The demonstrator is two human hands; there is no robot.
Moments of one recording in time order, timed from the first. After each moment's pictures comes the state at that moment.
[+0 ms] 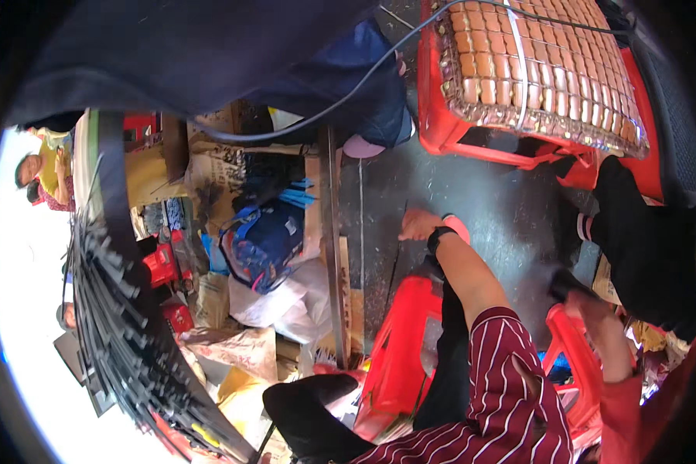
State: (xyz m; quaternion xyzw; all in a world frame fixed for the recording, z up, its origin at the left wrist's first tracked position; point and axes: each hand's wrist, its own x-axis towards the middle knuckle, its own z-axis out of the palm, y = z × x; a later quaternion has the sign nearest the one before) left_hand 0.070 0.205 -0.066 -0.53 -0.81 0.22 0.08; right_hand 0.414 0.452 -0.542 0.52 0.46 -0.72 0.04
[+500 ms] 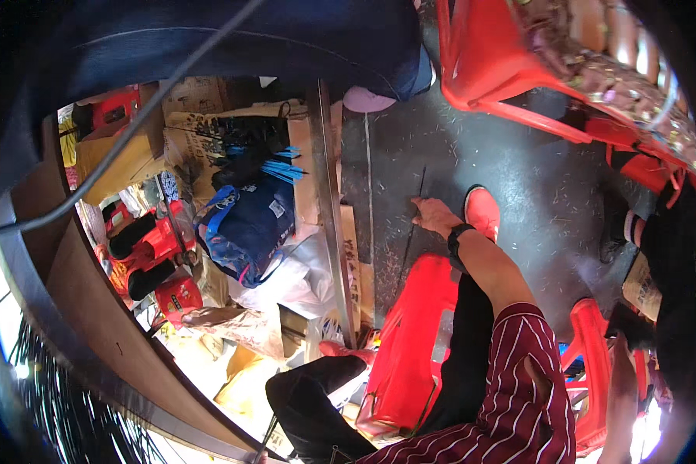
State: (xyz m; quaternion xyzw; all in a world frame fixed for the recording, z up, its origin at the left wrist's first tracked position) left_hand 0.091 0.228 -0.078 -0.47 -0.81 0.34 0.04; right_hand 0.367 0.382 -0.667 0.53 0.66 -0.54 -0.01
